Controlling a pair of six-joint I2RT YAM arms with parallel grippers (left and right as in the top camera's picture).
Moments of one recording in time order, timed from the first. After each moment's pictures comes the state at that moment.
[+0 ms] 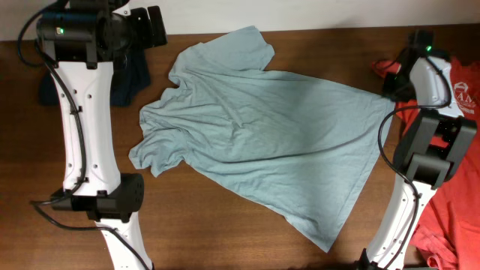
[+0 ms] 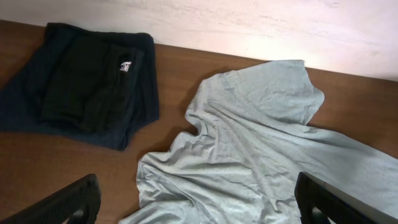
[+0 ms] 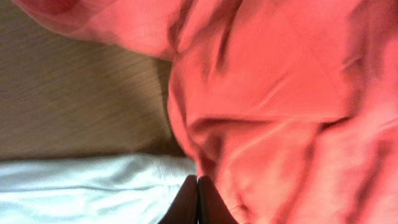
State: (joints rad) left arm -0.10 2.14 2.80 -1.52 -0.06 -0.24; right arm -0.32 2.45 2.21 -1.09 0.16 0.06
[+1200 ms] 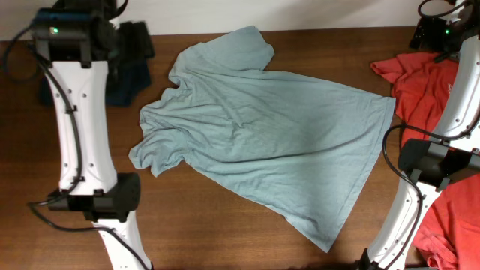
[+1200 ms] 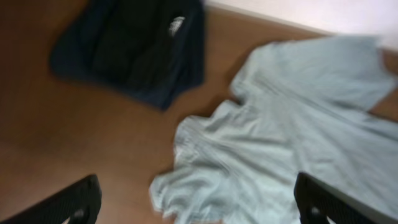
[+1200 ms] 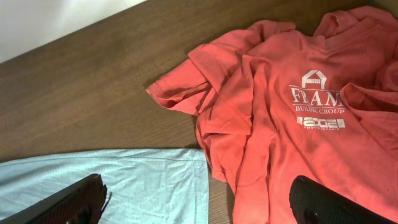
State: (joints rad) left arm -0.05 2.14 2.78 -1.68 -0.18 -0.31; right arm -0.36 2.44 2.92 -1.52 0.01 0.06
